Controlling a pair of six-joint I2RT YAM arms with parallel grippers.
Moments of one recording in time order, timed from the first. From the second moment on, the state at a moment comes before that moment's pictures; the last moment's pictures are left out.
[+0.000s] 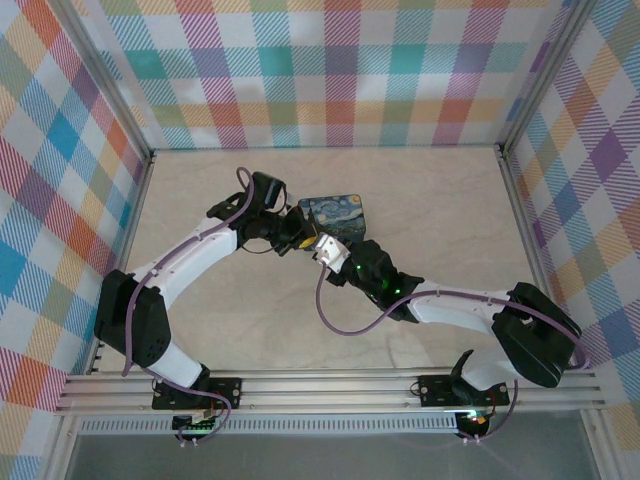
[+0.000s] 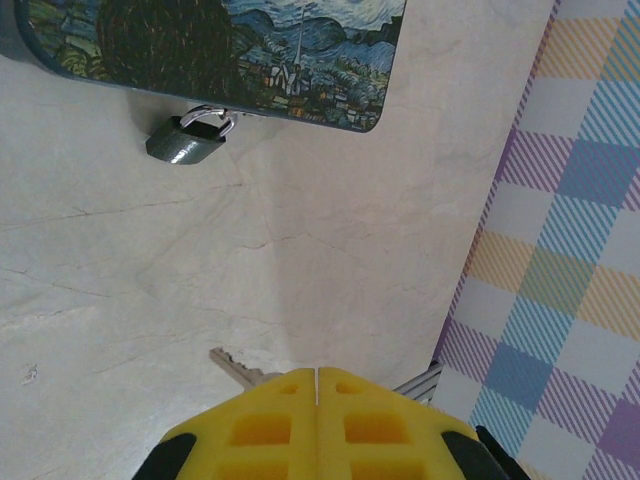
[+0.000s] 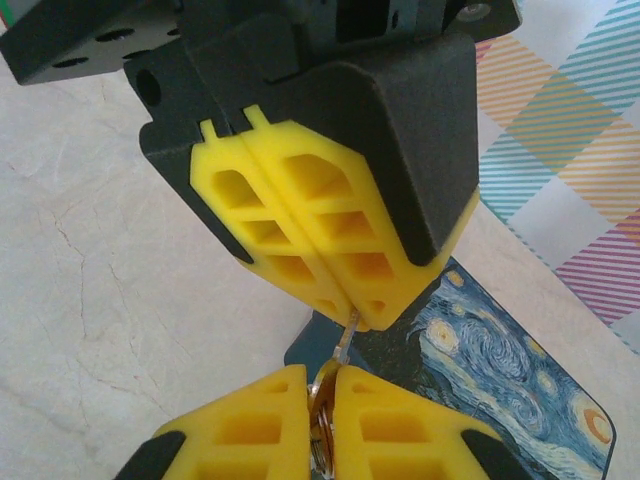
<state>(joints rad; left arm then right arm) -0.51 1.55 1.25 -0.58 0.50 -1.03 0.90 1.41 0.67 0.43 0.12 -0.40</state>
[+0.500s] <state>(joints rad) -0.51 1.54 1.24 -0.62 0.44 -1.00 0.82 1.37 0.68 0.31 -0.02 -0.17</state>
